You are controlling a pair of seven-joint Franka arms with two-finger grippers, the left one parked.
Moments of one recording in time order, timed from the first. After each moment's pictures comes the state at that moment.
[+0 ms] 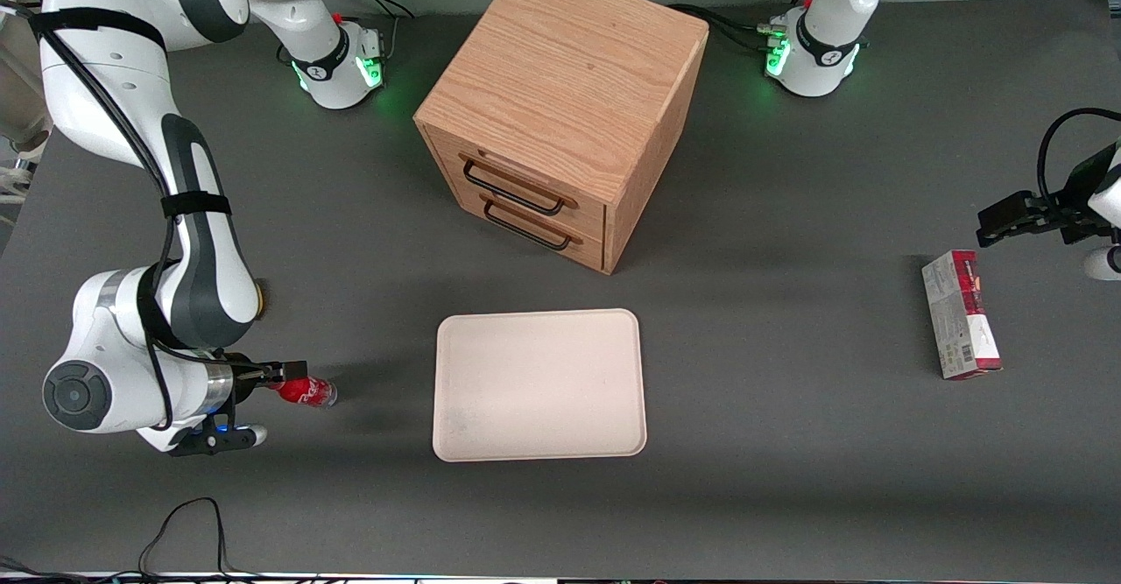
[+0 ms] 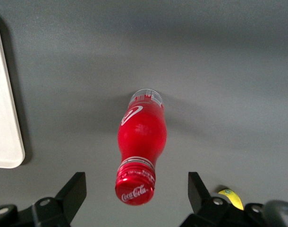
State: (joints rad) arm 0.03 0.76 0.04 -1.17 -0.01 1.72 -0.02
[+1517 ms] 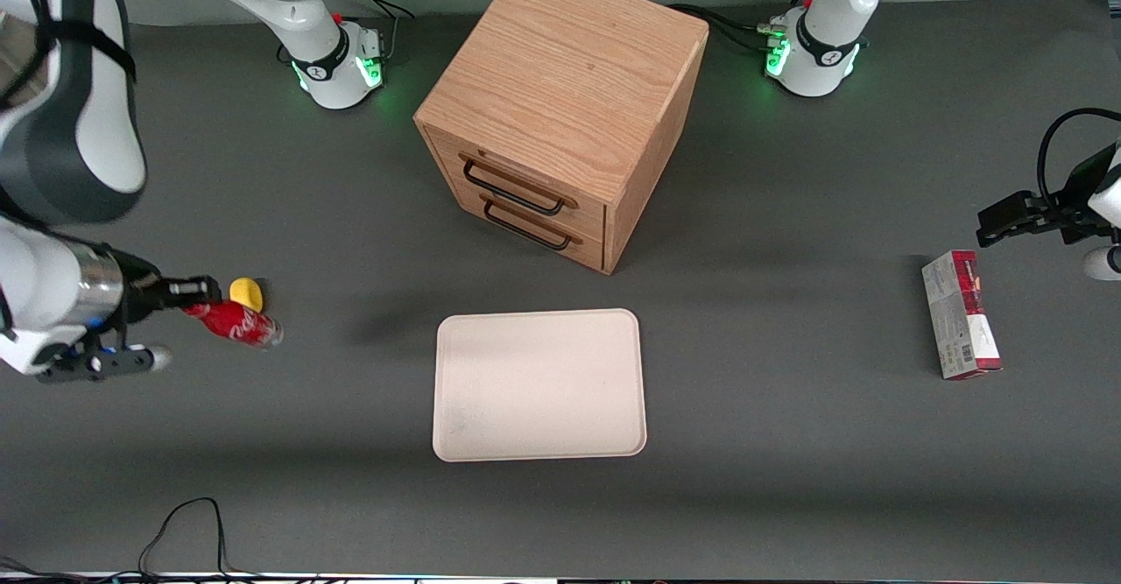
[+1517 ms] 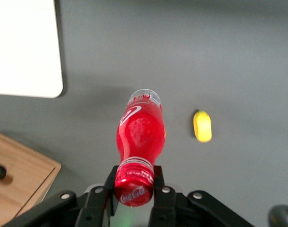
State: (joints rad) arm 0.03 0.40 0.04 -1.22 -0.01 1.39 -0.02
